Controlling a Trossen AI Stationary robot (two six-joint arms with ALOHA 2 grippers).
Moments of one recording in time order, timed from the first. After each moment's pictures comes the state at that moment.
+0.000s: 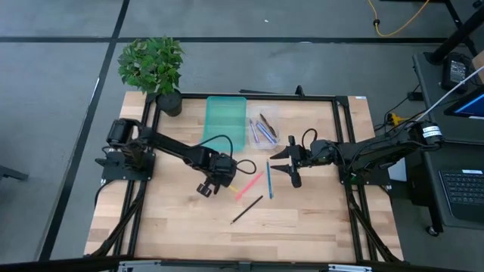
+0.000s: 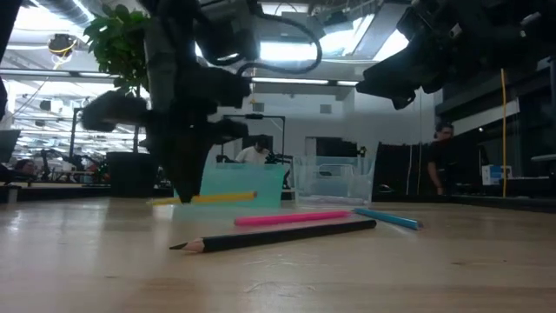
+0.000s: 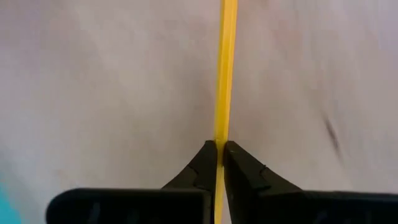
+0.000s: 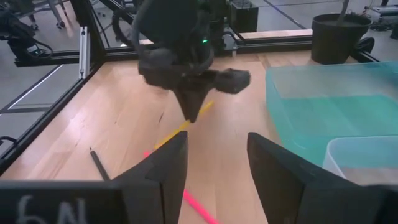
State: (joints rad) left arm -0.12 1.77 1.06 -0.59 0.01 0.39; right arm 0.08 1.15 0.37 0.53 0.03 0.08
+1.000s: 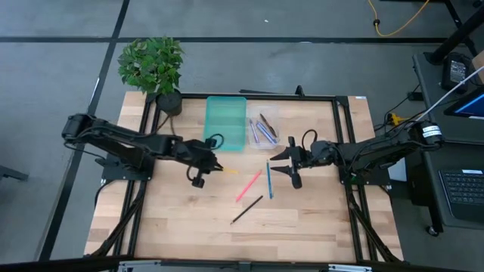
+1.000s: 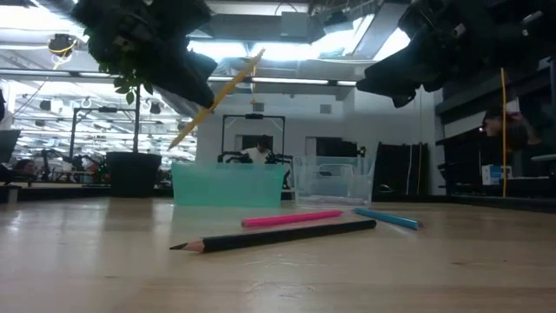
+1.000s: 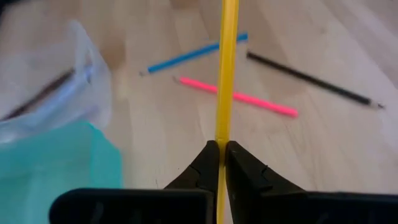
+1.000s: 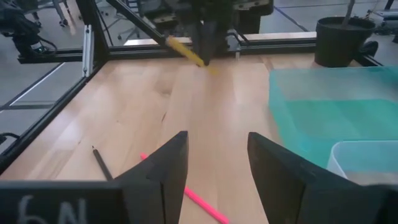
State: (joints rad) left arm -0.08 1.24 0.70 -0.14 -0.01 0.21; right arm 0.09 1.15 0.38 0.54 0.04 0.07
